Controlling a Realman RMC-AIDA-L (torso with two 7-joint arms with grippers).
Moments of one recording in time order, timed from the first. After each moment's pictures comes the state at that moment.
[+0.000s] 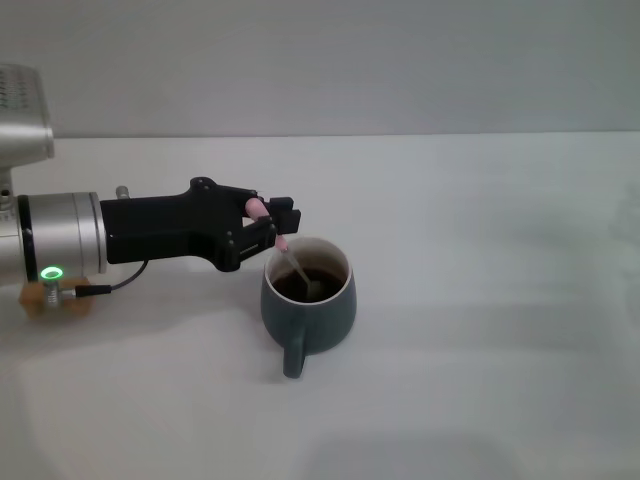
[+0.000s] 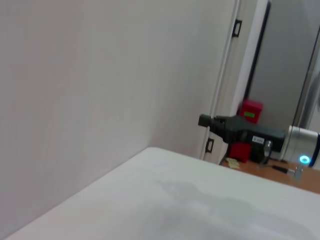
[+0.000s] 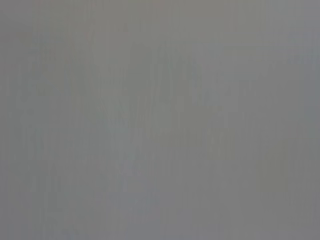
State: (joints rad) left arm -0.61 -2.07 0.76 0.67 1.91 1.52 -1.40; right arm 0.28 2.08 1.55 0.60 -2.91 -0.76 0.01
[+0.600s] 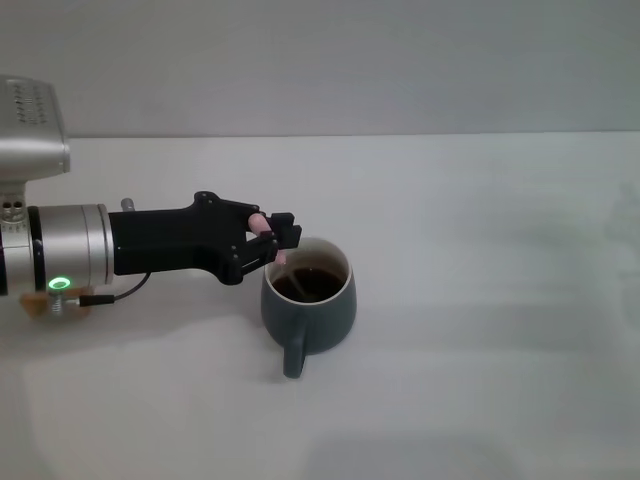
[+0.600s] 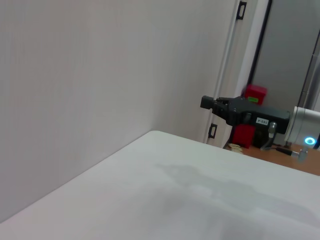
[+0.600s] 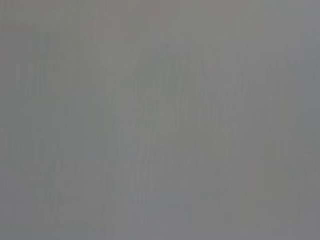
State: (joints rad) left arm -0.59 -2.06 0.81 0.66 1.91 1.48 -1.39; right arm 0.28 2.08 1.53 0.60 -2.91 -0.75 0.01
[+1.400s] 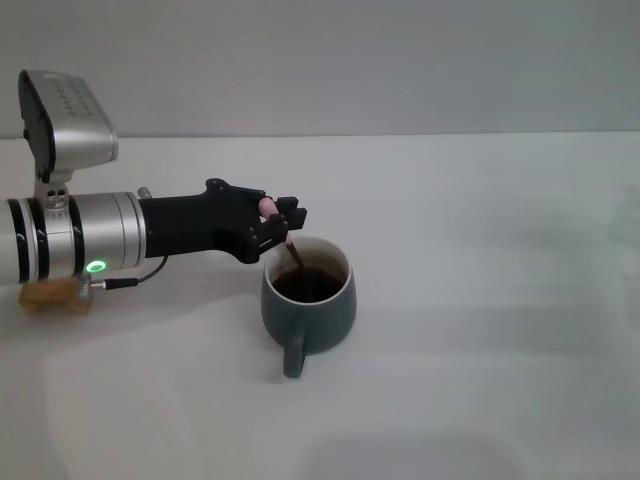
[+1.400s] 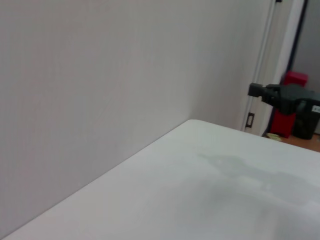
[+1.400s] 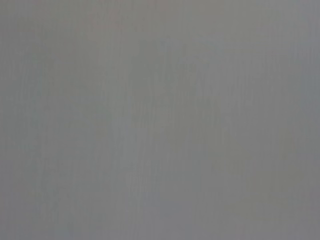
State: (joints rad) left arm -0.63 -2.07 0.91 0.60 1.83 1.28 -1.37; right arm 0.27 2.08 1.53 0.60 -2.91 -0.75 0.01
